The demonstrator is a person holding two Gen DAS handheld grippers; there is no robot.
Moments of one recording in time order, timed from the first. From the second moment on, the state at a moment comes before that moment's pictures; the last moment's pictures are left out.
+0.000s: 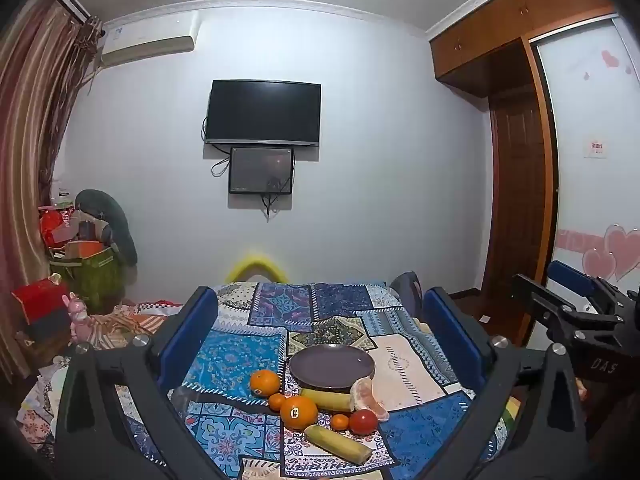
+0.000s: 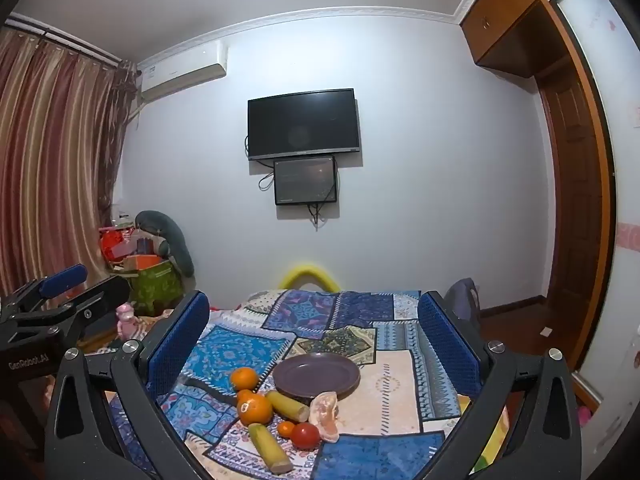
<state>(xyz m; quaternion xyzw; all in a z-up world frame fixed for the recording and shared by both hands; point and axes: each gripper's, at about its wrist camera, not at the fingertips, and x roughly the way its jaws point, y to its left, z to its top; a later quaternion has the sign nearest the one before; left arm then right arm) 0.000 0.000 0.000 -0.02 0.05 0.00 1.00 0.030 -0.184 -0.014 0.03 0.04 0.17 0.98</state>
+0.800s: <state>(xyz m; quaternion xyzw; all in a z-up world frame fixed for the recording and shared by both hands) 0.001 0.001 0.002 -0.02 0.06 0.00 1.00 0.028 -0.184 -0.014 0.03 0.05 0.17 0.98</state>
